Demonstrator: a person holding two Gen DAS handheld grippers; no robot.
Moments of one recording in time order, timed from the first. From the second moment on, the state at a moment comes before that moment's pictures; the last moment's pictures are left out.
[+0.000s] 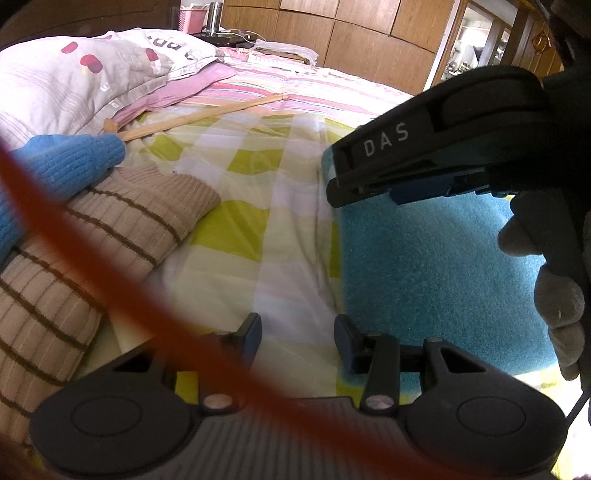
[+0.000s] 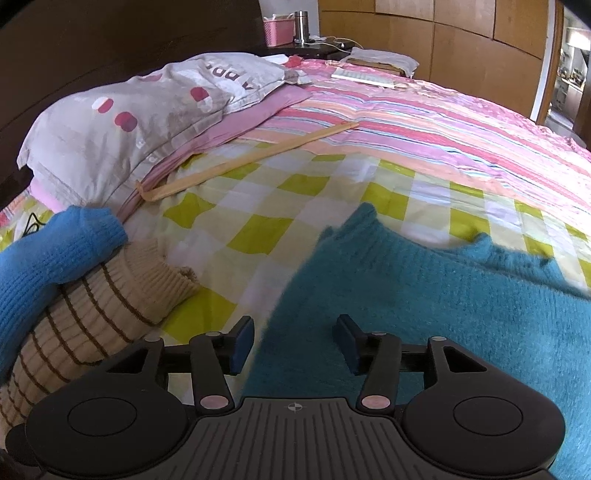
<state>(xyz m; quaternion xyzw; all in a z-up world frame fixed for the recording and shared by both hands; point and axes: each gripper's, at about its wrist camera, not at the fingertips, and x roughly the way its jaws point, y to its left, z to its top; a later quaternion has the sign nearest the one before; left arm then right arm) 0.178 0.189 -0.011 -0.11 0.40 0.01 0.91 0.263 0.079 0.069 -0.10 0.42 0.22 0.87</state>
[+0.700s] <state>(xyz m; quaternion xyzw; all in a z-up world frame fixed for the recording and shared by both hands) 0.178 0.190 -0.012 -0.12 0.40 0.01 0.91 0.273 0.104 0.062 -0.15 0.43 0.22 0.86</state>
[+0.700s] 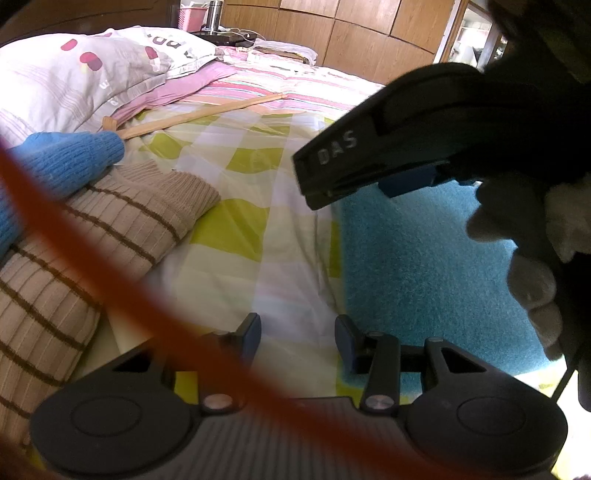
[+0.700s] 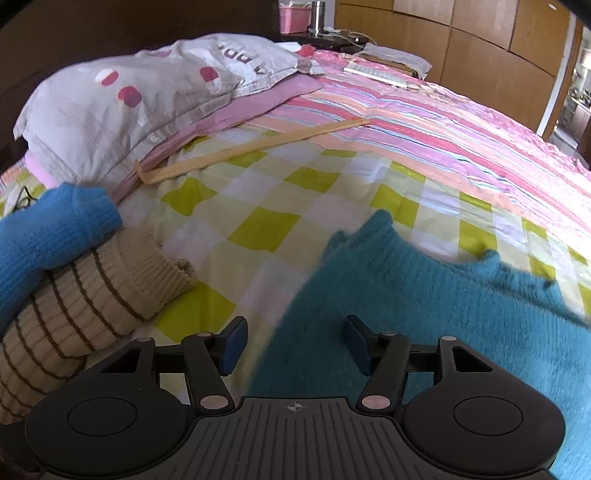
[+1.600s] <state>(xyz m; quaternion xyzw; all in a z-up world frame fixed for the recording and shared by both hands) 0.168 0.183 -0.006 -0.10 0.38 0.02 0.92 0.290 0.132 0.029 -0.30 0.40 0.18 0.85</state>
